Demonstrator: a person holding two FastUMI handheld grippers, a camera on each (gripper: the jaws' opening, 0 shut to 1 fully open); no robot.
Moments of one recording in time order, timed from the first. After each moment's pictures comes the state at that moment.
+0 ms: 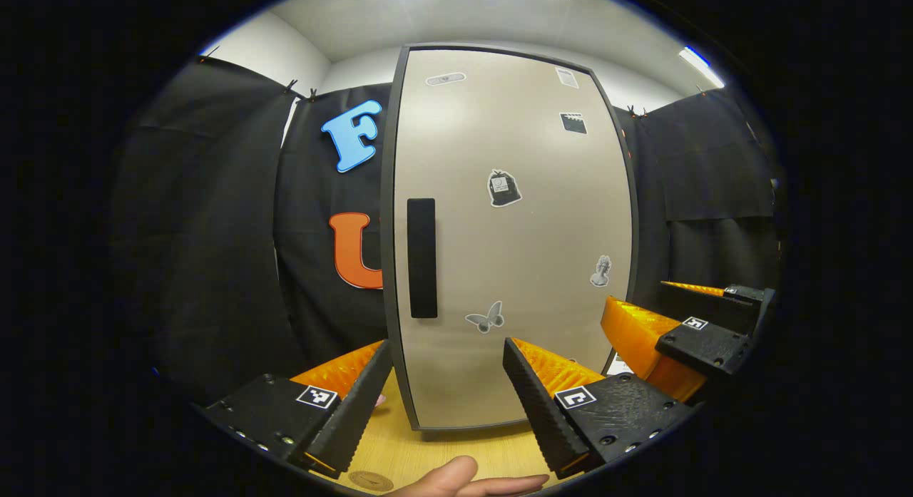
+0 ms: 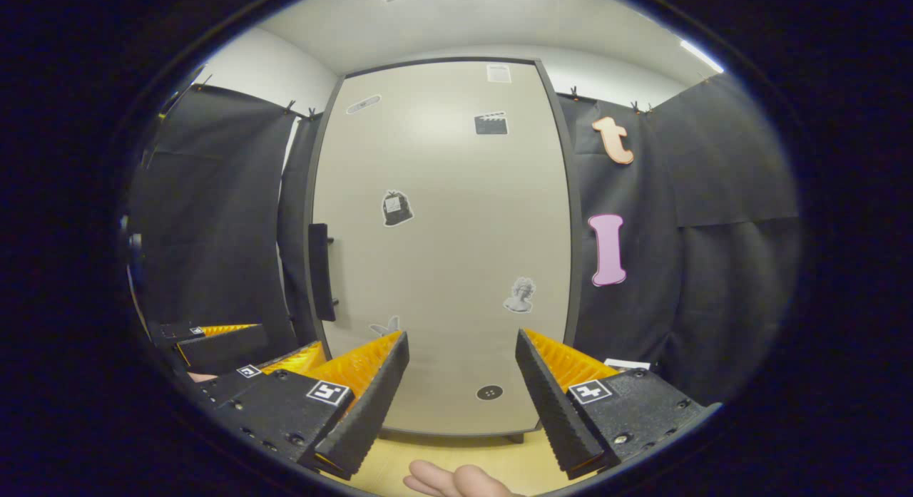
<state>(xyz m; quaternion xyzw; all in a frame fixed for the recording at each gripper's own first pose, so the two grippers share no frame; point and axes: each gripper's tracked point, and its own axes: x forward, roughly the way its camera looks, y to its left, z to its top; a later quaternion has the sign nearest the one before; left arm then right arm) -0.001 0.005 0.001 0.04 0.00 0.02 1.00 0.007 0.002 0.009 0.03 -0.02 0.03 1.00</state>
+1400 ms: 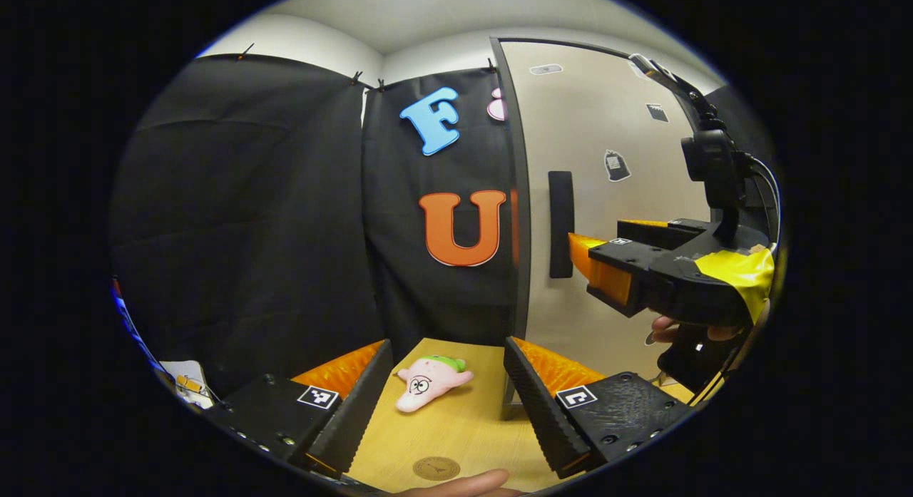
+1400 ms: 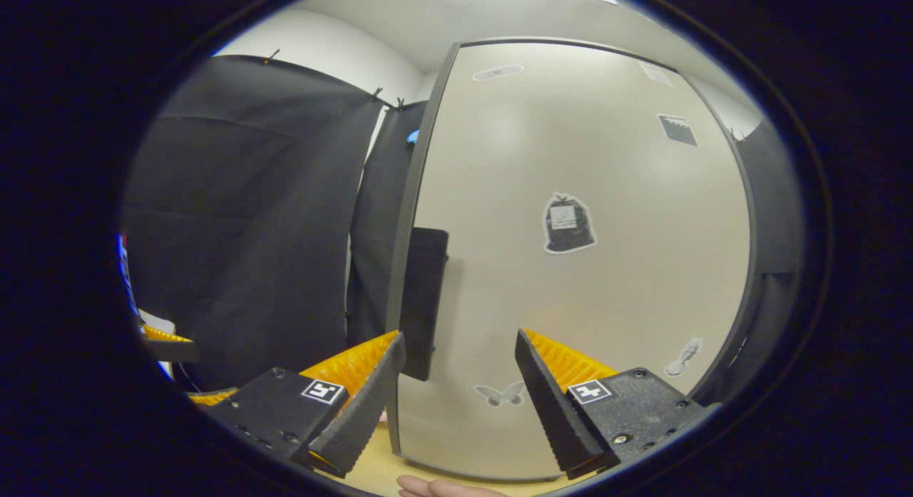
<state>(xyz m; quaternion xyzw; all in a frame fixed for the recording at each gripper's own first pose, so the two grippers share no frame) -0.064 0.138 -0.026 0.03 0.04 0.18 0.98 0.111 0.151 0.044 -0.07 -0.05 0.17 0.98</state>
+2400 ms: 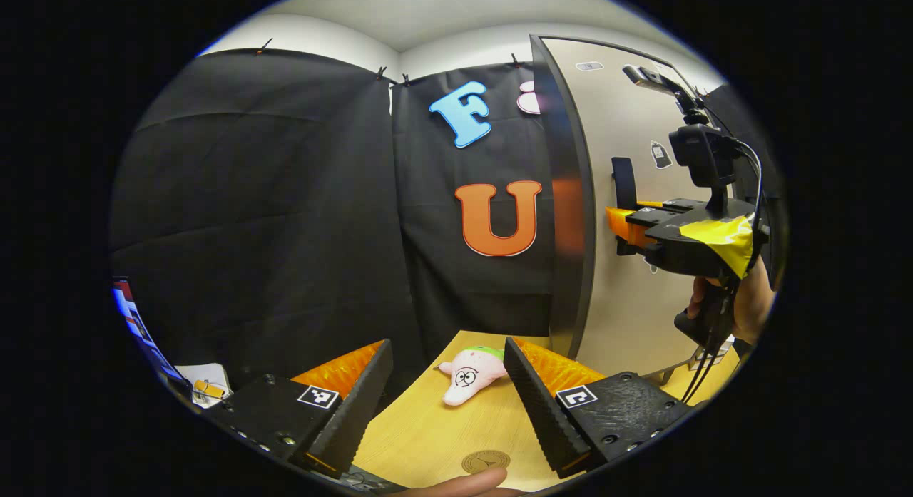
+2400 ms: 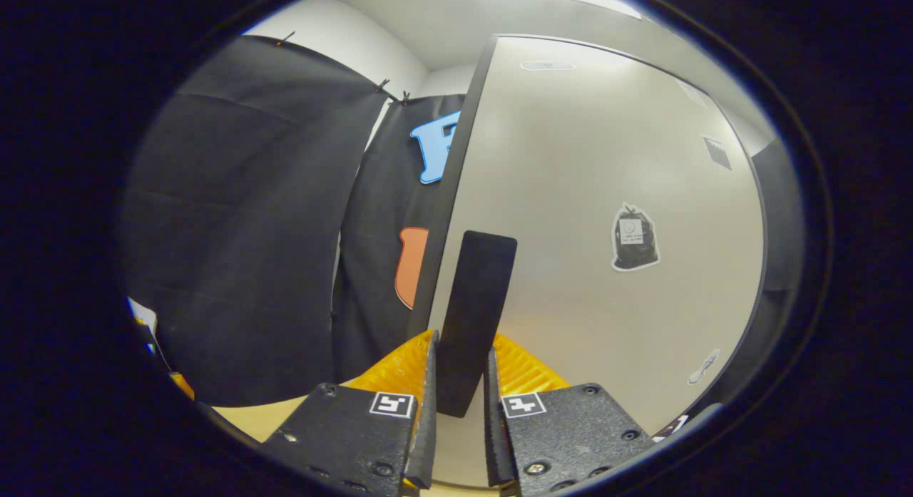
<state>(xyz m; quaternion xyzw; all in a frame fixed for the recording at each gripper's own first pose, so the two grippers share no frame) -0.092 0.204 -0.039 0.04 0.05 0.20 0.98 0.131 0.183 0.054 -0.08 -0.06 0.13 0.99</state>
